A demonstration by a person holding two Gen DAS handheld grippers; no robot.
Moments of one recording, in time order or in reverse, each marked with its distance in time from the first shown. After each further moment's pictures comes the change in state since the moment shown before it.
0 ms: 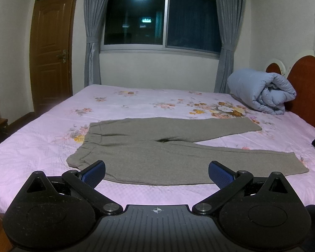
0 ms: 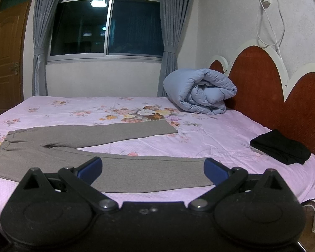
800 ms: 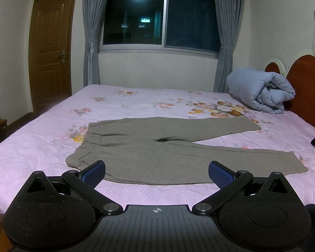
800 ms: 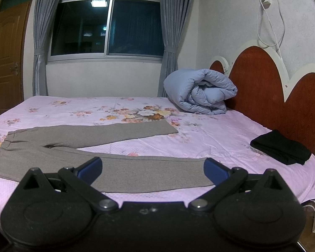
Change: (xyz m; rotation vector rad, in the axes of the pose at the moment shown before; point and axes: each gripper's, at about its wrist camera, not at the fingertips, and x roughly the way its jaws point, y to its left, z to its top) left arm -0.004 -0.005 0.000 0.004 0.000 -0.002; right arm 0.000 0.002 0.001 0.000 0.000 0.001
